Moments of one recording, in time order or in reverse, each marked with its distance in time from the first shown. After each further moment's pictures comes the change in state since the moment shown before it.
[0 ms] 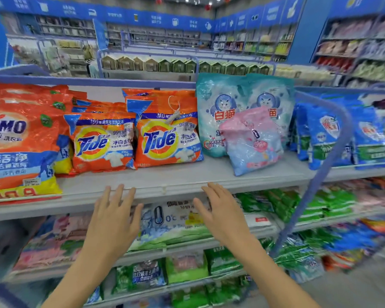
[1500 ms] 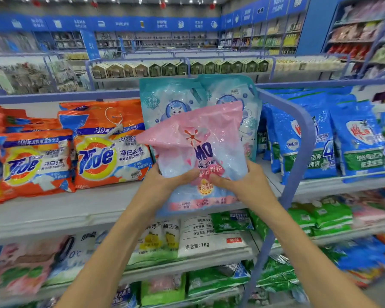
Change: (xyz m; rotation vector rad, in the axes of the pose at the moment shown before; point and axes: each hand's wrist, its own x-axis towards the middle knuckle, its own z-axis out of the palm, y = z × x) left_hand 0.124 0.282 -0.028 -1.446 -0.222 -0.235; right_hand 0.076 0.189 -0.150 0.985 0.070 0.062
